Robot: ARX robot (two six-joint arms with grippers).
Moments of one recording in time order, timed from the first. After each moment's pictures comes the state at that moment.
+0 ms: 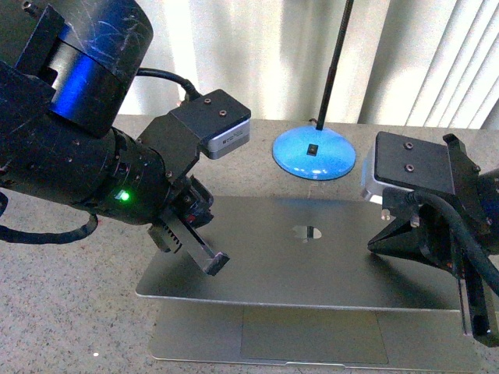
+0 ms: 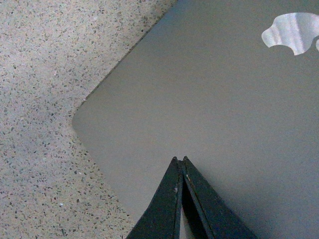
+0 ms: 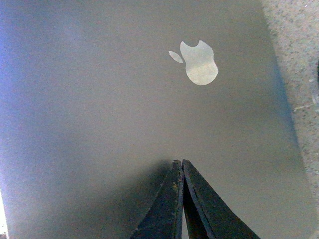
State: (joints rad) left arm -0.39 1.87 0.93 0.08 0.17 0.47; right arm 0.15 1.81 0.83 -0.09 -0.50 -1.11
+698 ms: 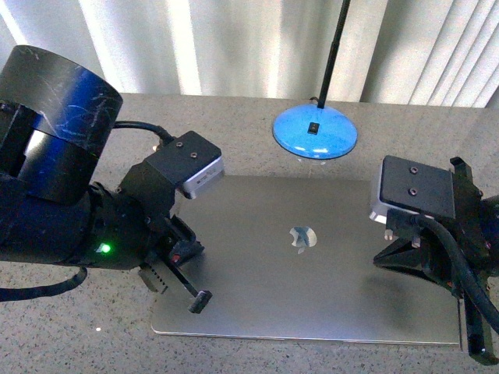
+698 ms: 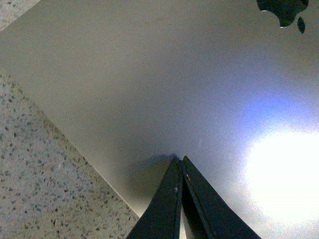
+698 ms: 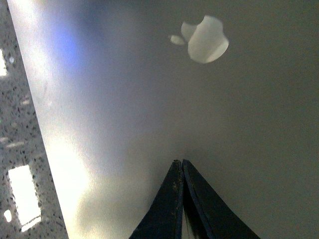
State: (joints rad) left arm -0.35 1.95 0.77 0.29 0.25 0.38; right arm 0.14 1.87 0.75 0.01 -0.50 -1.06
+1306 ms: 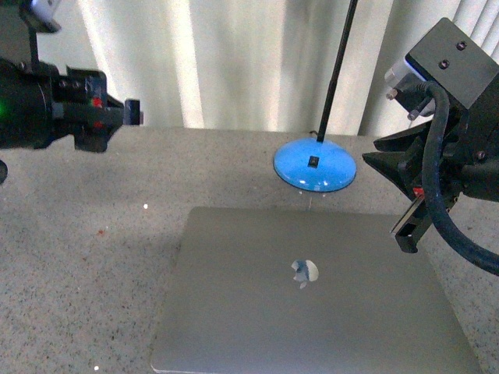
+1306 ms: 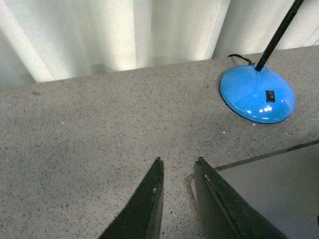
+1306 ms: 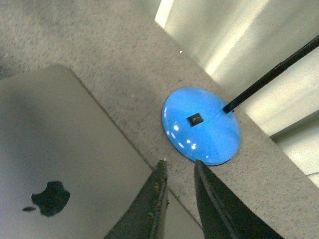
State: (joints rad) left arm -0.21 1.68 0.73 0.59 0.12 0.02; right arm 0.20 1.74 0.64 0.67 -0.36 -0.58
